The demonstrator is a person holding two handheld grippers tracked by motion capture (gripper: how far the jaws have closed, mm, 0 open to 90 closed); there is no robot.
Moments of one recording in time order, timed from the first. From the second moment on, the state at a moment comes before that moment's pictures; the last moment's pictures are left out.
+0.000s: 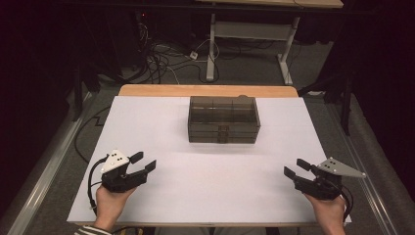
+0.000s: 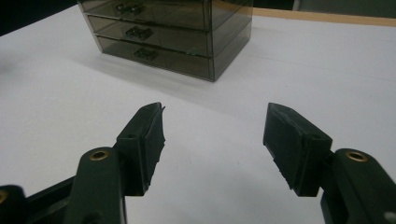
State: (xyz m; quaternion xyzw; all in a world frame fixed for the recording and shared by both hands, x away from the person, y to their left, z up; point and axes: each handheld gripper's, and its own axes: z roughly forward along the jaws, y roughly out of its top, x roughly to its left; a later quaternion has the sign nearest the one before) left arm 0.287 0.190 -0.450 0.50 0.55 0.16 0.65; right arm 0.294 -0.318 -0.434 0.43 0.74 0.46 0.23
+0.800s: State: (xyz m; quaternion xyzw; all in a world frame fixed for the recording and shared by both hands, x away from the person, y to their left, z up) left arm 0.267 0.200 -0.455 0.48 0.55 0.18 0.66; right arm 0.275 -0.327 -0.439 0.42 0.73 0.48 0.24
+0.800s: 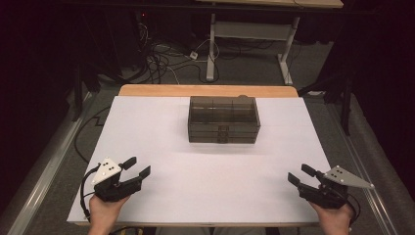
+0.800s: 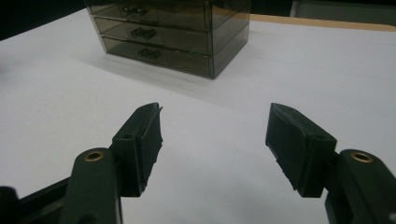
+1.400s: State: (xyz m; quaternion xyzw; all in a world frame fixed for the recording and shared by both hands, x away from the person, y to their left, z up) left arm 0.260 0.207 -0.460 0.47 0.56 0.19 0.66; right arm 0.267 -0.336 -0.444 0.43 0.73 0.48 0.24
